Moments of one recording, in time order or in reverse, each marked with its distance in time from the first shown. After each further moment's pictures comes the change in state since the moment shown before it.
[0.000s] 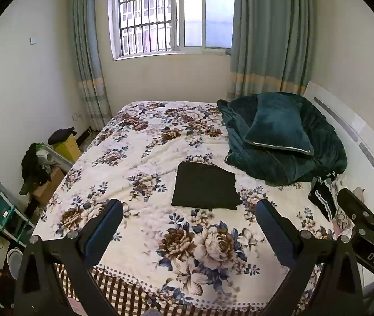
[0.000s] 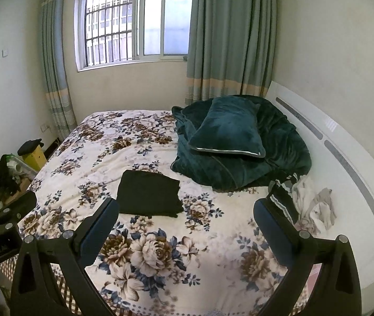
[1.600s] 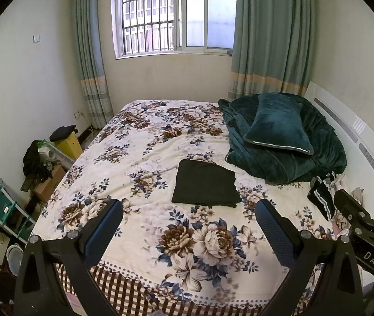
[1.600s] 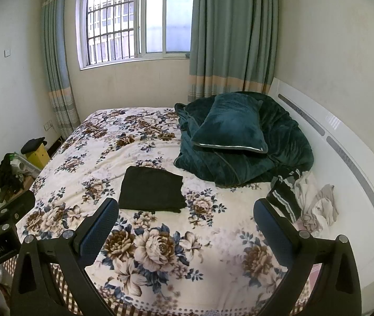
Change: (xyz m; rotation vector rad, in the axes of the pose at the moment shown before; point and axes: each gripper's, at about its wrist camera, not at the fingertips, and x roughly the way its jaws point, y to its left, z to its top) left arm -0.006 0.001 -0.007 -0.002 0.004 0.007; right arm 0.002 -0.009 -0.004 -0.005 0.008 0.025
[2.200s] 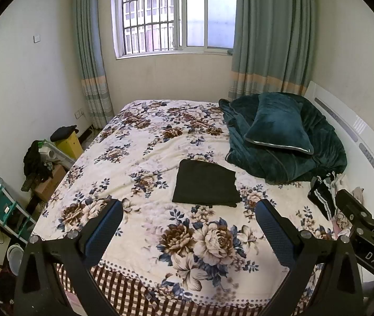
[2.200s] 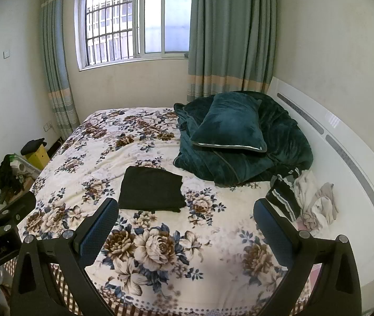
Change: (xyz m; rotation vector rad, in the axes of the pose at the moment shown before) left arm -0.005 -0.007 -0.004 -0.007 0.001 0.006; right arm 0.002 -0.002 0.002 -0.004 0.000 0.003
